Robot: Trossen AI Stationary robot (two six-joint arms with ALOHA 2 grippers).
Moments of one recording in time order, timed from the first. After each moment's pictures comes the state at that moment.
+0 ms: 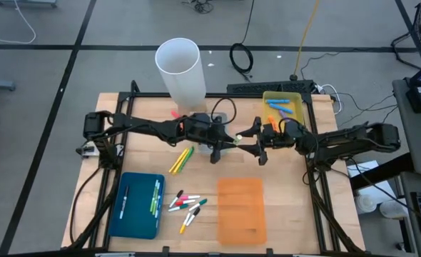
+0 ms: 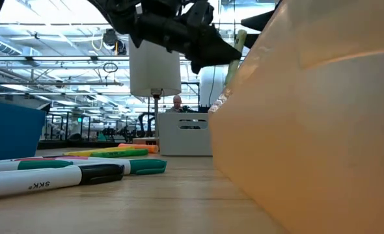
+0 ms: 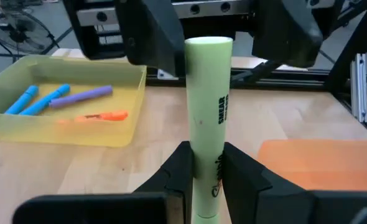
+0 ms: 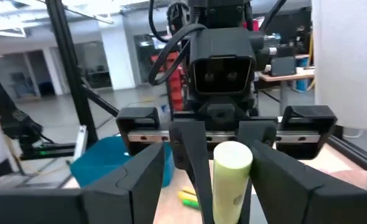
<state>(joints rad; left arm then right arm) 0.13 1.78 1.16 0.29 0.22 0.01 -0.16 1.17 0.37 0.92 -0.23 0.16</state>
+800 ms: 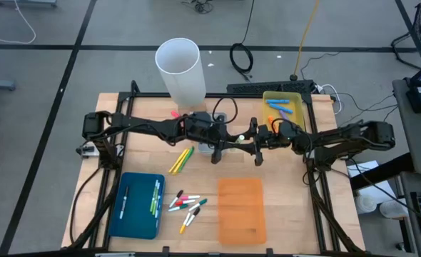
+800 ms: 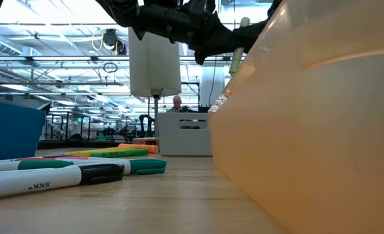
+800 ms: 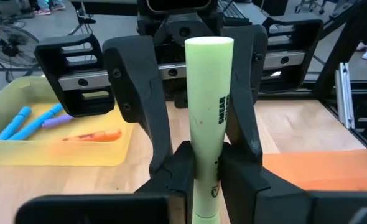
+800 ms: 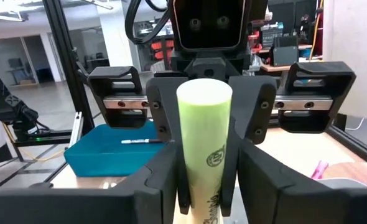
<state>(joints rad) 0.11 1.78 1.22 0.26 0.24 0.02 -0.16 1.25 0.40 0.92 -0.24 0.13</state>
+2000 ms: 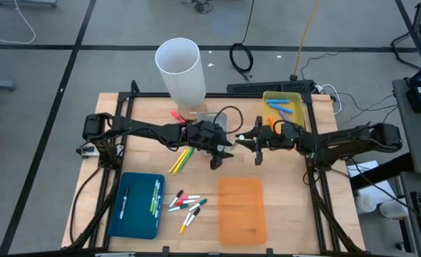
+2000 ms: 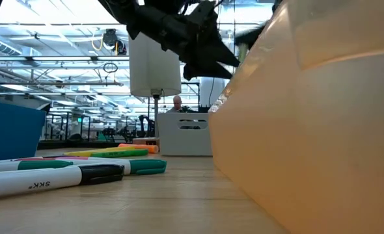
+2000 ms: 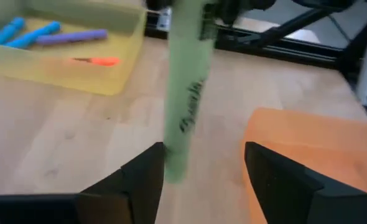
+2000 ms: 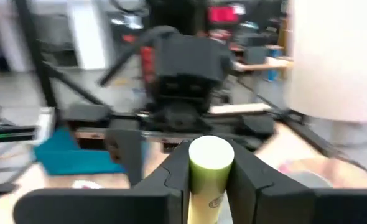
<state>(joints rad) 0.05 1.78 1.22 0.04 0.15 -0.15 -0.14 1.14 0.41 0.74 -0.05 0.05</state>
